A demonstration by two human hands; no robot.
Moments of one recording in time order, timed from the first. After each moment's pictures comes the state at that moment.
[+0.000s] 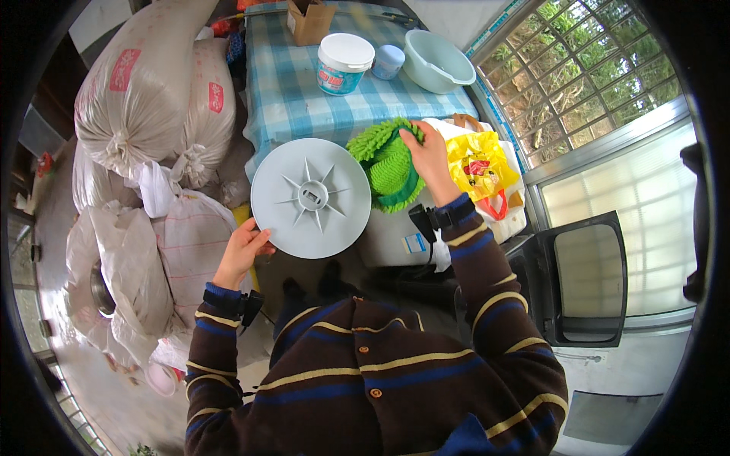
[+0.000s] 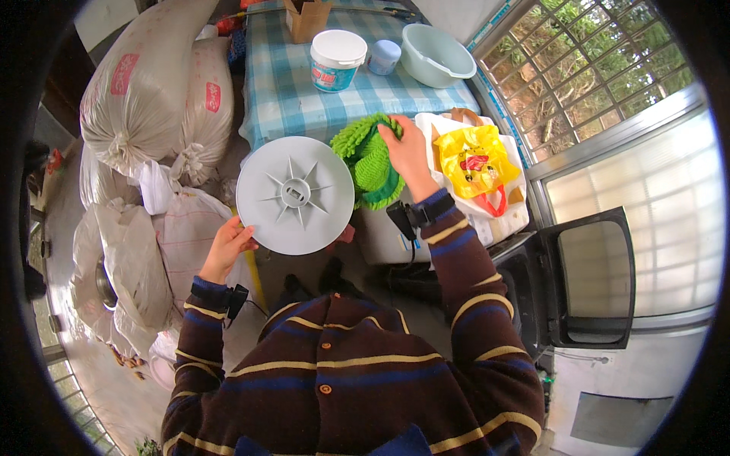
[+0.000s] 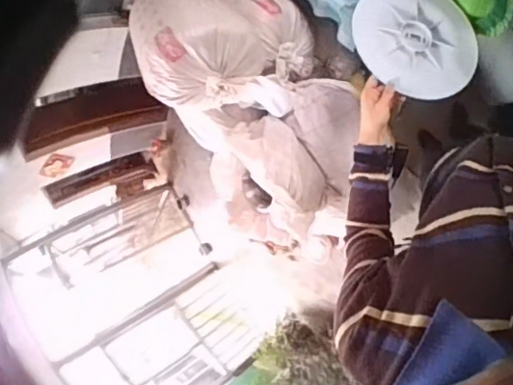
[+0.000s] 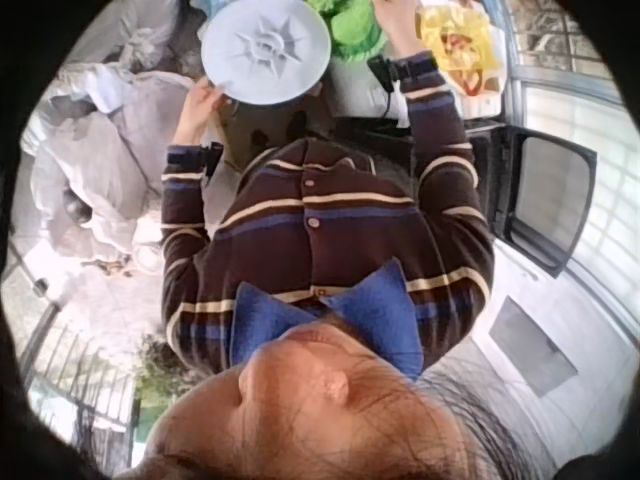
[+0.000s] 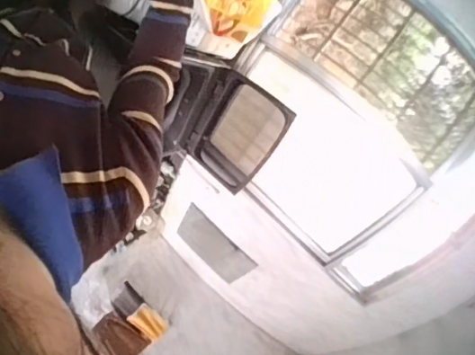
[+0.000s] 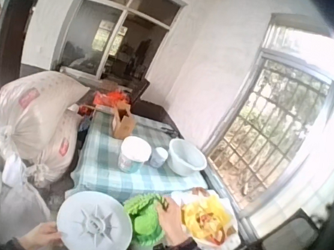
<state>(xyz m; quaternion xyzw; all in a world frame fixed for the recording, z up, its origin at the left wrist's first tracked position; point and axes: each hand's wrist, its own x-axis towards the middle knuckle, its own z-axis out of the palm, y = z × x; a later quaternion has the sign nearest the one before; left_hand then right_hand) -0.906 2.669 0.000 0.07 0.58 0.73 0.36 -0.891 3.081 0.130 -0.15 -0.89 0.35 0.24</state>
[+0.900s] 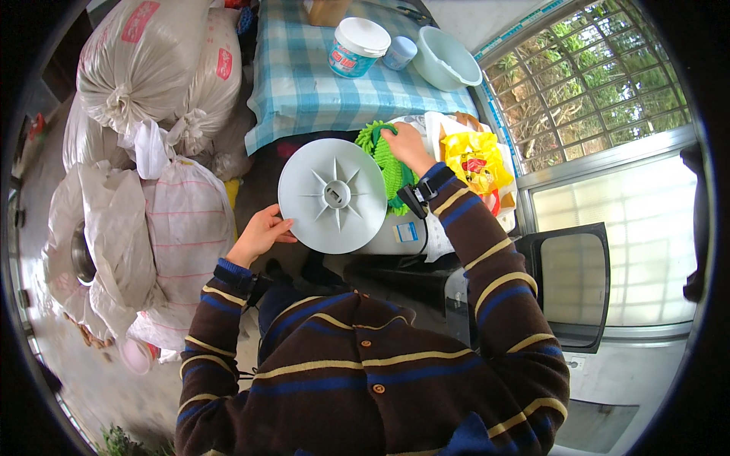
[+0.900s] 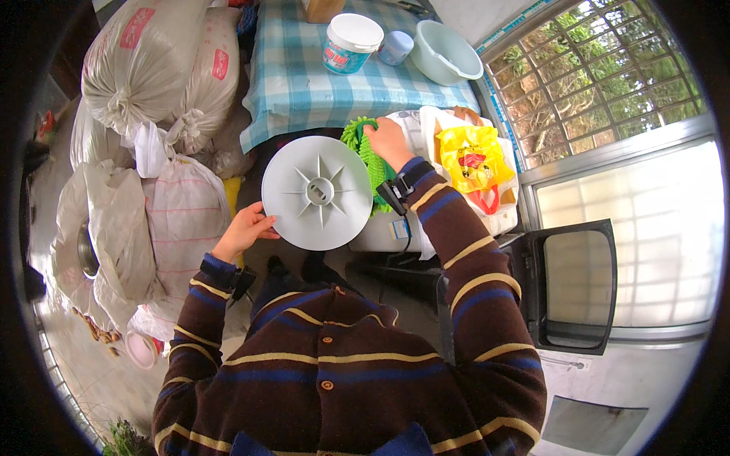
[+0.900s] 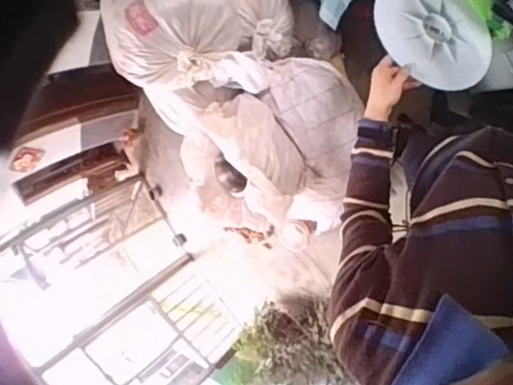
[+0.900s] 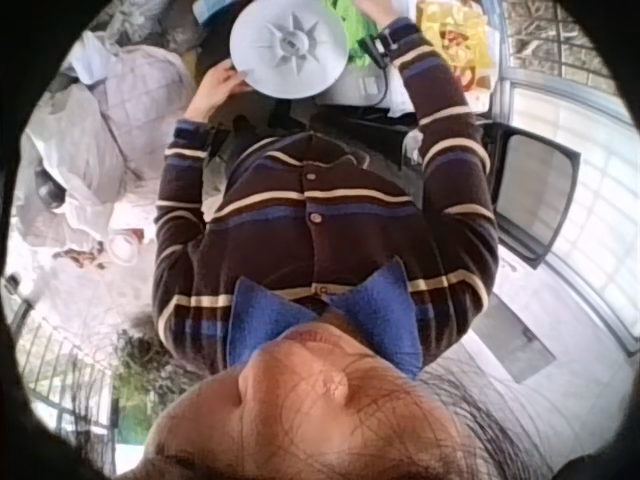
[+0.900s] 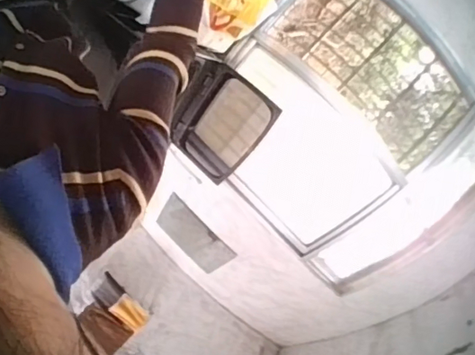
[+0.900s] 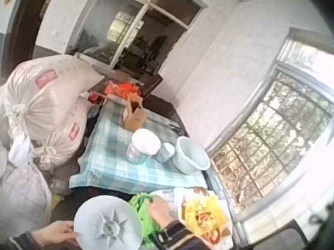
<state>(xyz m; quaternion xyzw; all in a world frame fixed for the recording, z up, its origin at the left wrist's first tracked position) -0.875 2.691 -0.020 0.12 0.56 0.71 0.42 -0.925 3.072 0.073 -0.16 -0.98 0.15 0.02</state>
